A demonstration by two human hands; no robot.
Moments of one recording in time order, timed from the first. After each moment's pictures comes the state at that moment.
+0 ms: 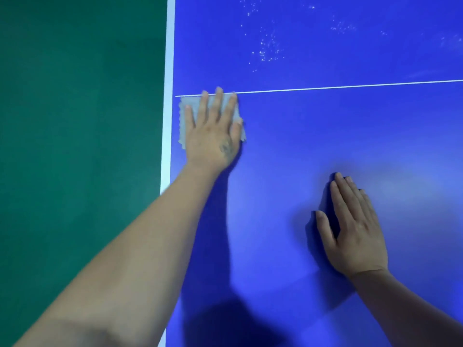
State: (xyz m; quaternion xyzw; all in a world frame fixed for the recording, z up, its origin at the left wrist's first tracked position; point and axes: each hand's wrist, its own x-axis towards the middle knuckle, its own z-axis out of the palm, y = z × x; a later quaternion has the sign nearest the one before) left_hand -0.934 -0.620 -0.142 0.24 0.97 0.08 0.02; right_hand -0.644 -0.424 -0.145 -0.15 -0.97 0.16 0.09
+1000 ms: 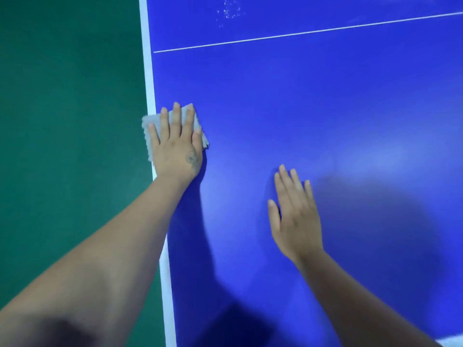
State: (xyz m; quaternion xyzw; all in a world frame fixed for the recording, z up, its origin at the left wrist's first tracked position) left_hand -0.786 -0.723 -0.135 0.20 0.97 0.07 0.06; right_hand -0.523 -0.559 -0.135 -0.19 -0.97 0.15 0.07
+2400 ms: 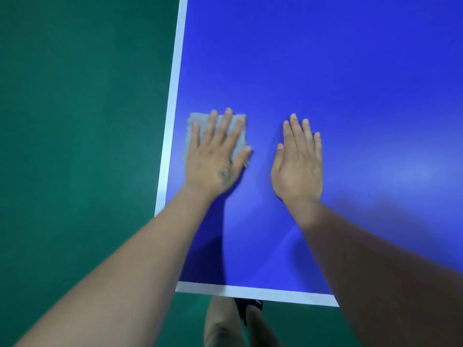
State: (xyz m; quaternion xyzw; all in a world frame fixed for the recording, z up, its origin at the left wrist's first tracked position) left_hand -0.577 -0.756 -0.139 0.27 0.96 0.07 0.03; right_hand -0.499 -0.573 -0.136 -0.19 -0.98 0.10 0.05
